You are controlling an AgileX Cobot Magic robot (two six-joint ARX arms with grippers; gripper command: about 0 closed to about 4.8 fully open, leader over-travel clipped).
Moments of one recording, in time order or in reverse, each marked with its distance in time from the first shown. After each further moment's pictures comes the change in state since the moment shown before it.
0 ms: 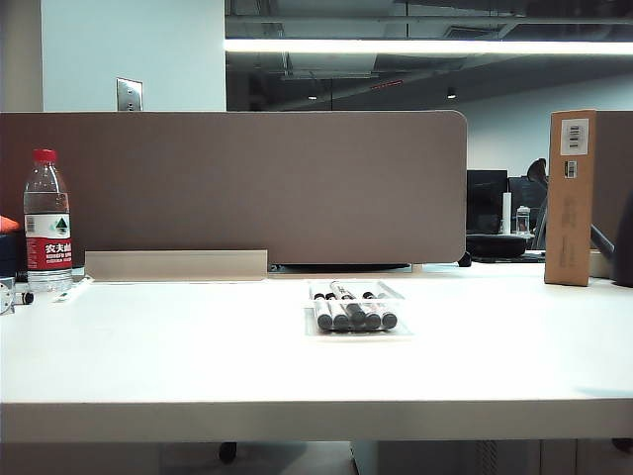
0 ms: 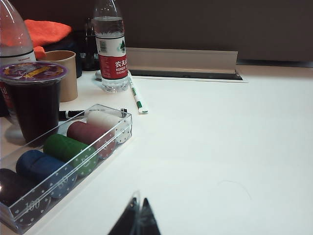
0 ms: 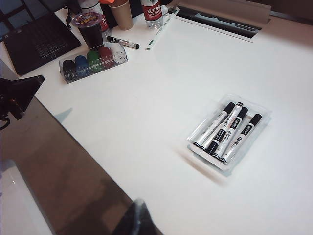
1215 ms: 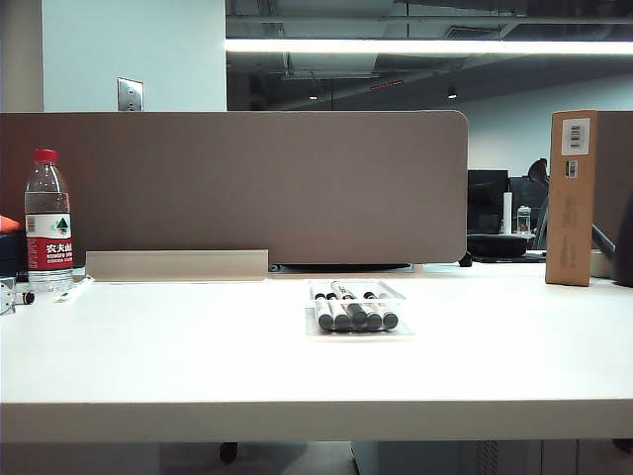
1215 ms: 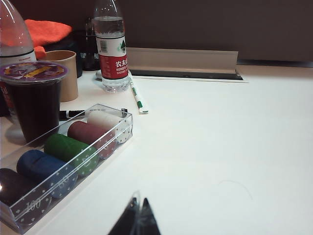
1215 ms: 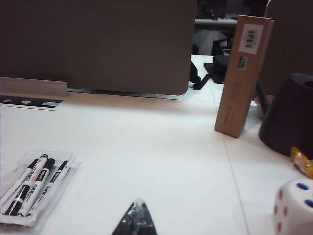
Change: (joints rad) left arm 0.000 0.000 0.000 0.000 0.001 0.000; right arm -0.254 -0.527 -0.788 0.734 0.447 0.067
